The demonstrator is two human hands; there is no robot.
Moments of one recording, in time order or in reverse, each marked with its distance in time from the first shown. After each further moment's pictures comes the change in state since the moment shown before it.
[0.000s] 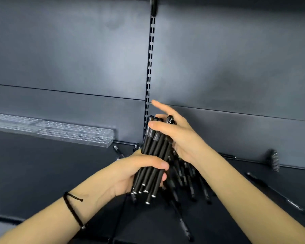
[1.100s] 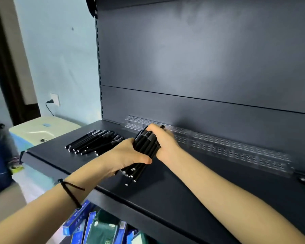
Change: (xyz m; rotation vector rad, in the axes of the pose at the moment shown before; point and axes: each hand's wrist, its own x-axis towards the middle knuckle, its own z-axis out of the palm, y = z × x) left_hand -0.235 0.051 -0.476 0.557 0.680 -0.026; right_hand 0.199 0.082 0.540 0.423 0.042 0.498
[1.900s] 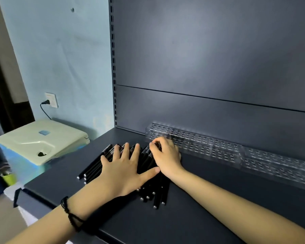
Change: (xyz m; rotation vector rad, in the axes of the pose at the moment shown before) left_hand 0.097 -0.096 -0.105 1.045 0.021 -0.085; right_hand 0.138 0.075 0.082 -1.092 0.177 -0.462
